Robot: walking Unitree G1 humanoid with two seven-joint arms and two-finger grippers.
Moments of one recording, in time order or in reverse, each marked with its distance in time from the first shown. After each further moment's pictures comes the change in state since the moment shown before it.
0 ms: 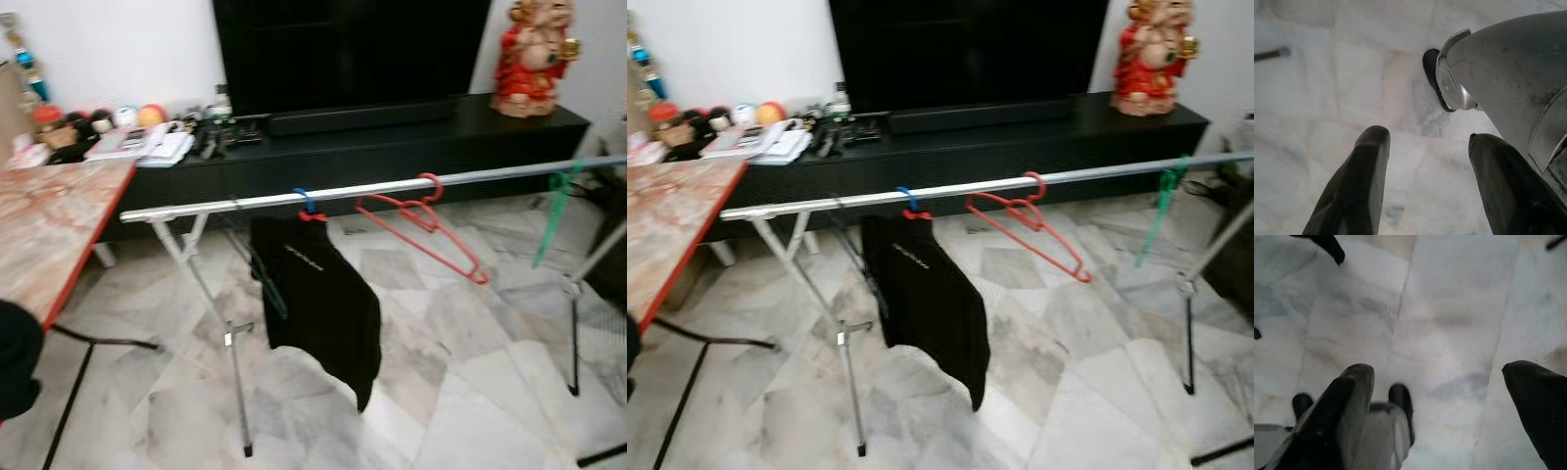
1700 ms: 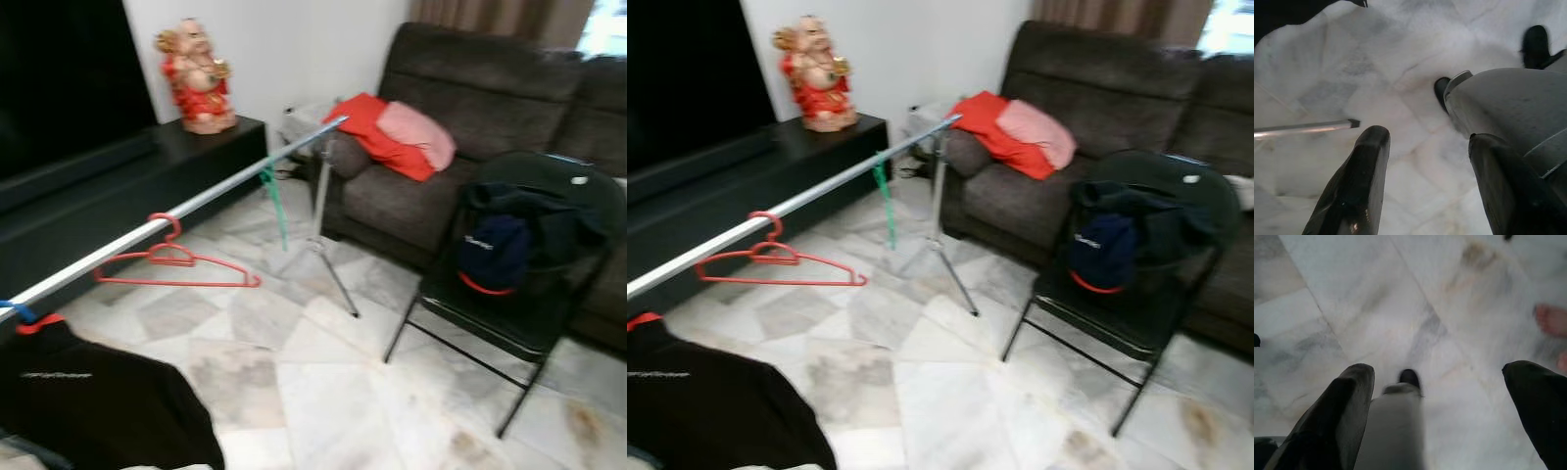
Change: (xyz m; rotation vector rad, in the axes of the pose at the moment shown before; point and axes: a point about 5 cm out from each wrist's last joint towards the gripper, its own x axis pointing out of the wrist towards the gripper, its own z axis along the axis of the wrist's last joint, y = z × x) left arm 0.000 0.000 0.002 0.044 -0.005 0.003; right arm 0.000 0.047 -0.006 -0.038 0.007 0.036
